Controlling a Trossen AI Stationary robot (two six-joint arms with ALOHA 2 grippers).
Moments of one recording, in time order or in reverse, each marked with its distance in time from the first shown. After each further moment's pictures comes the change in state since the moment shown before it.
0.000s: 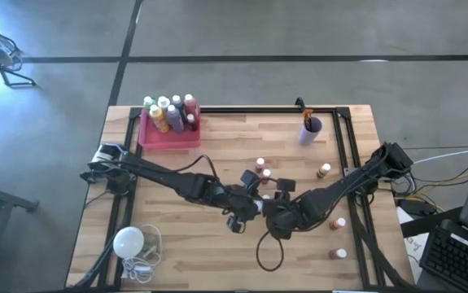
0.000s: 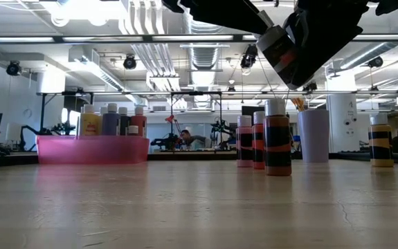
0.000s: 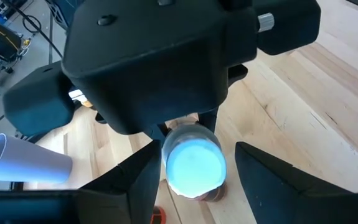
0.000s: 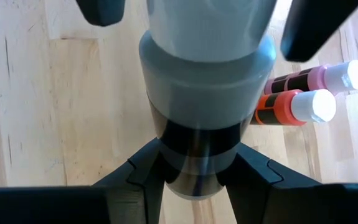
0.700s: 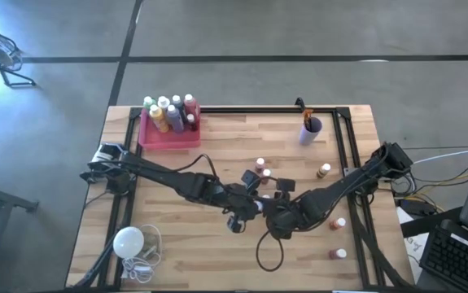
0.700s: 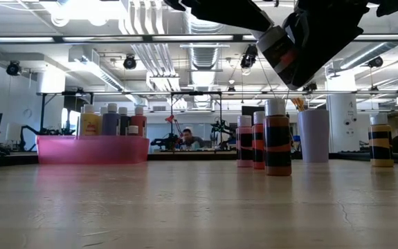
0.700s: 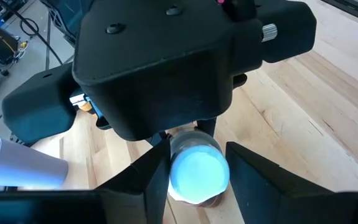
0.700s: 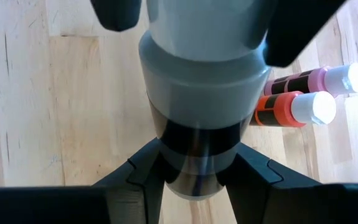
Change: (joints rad) left arm 0.005 0.000 -0.005 0.018 0.025 -0.009; right arm 0.000 0.000 0.000 0.000 0.000 -0.018
